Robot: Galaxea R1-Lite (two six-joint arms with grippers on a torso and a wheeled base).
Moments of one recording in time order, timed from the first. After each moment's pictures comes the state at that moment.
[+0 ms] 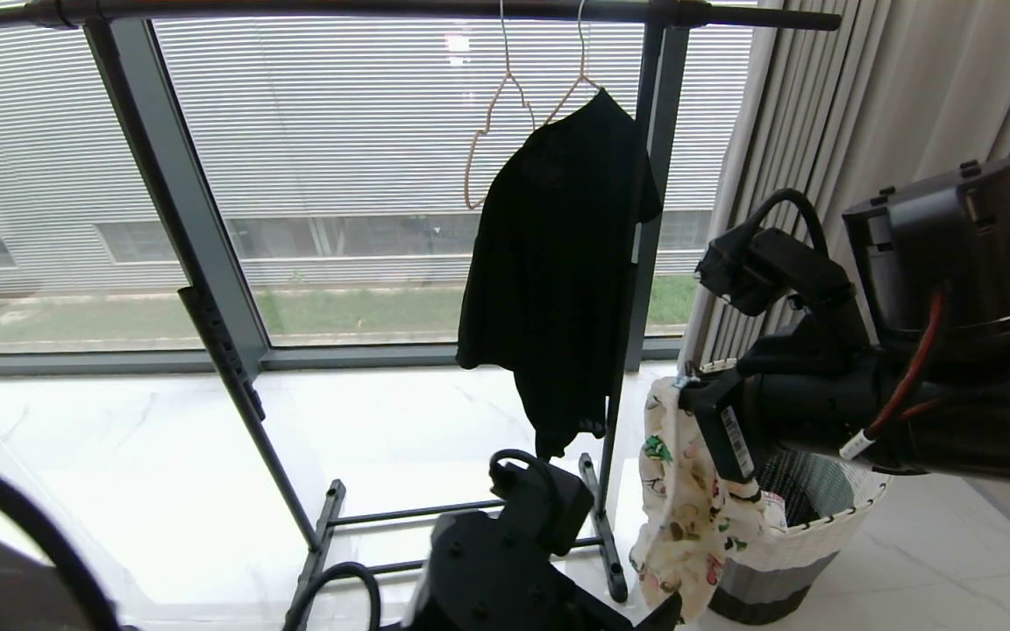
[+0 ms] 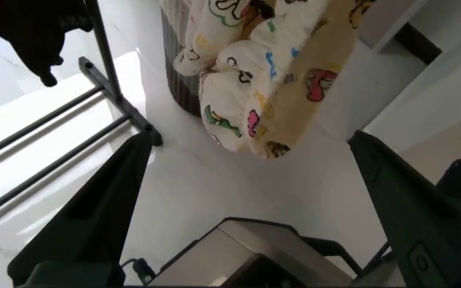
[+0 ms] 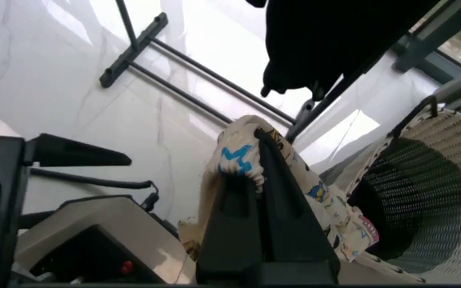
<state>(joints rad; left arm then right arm) -1.05 1.89 -0.58 -0.85 0.19 -0.31 0.91 1.53 -1.13 0.11 -0.19 0.03</state>
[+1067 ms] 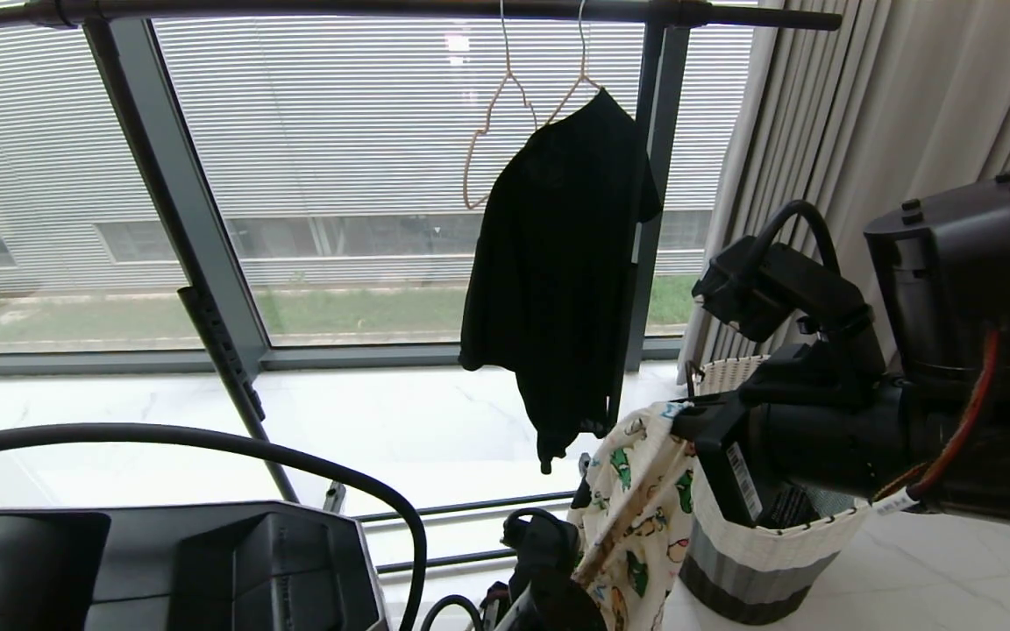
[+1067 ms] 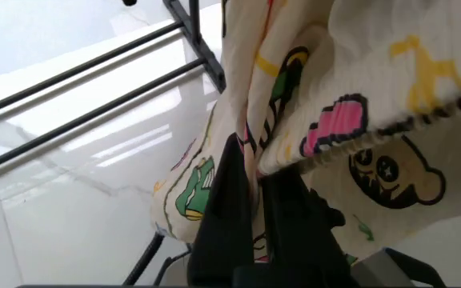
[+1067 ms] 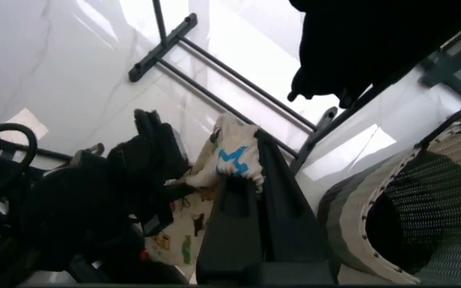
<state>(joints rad) -1.01 2.19 -0.60 -0.89 0.39 -0.39 0.98 1.50 -1.10 0.11 -0.19 0.04</state>
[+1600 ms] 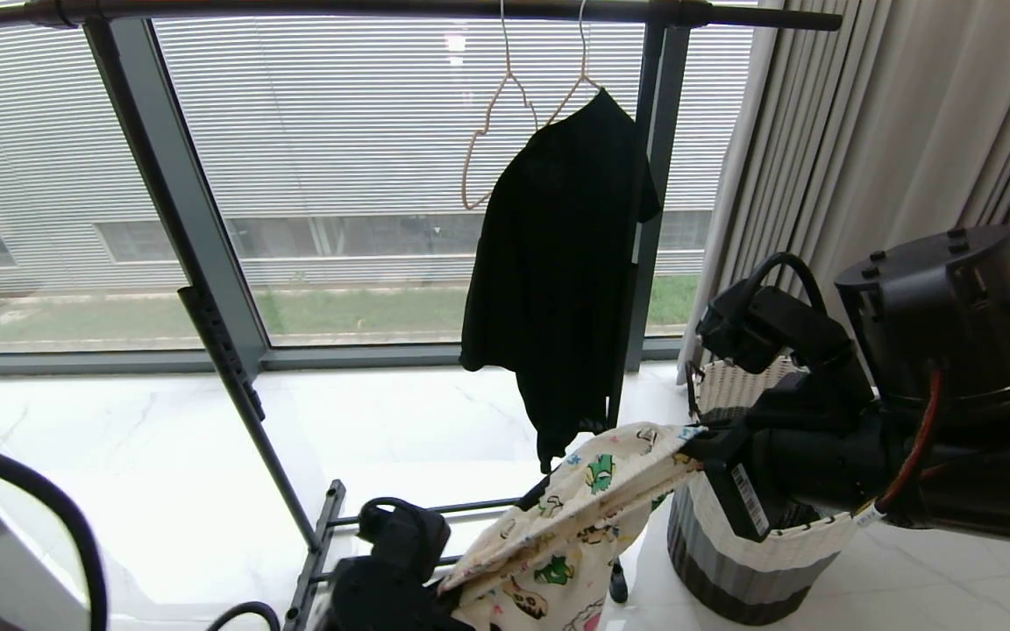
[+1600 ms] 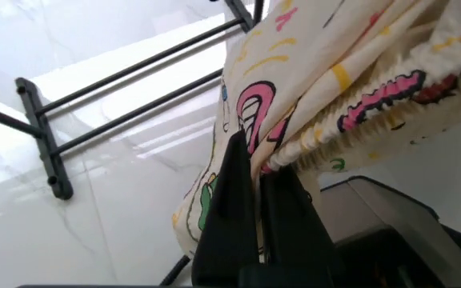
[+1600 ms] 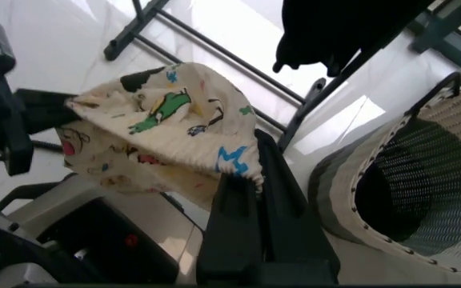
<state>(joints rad) -0.87 1.84 -0.25 -0.89 0.41 -0.26 0.92 1.51 -1.02 0.10 -0.19 0.04</state>
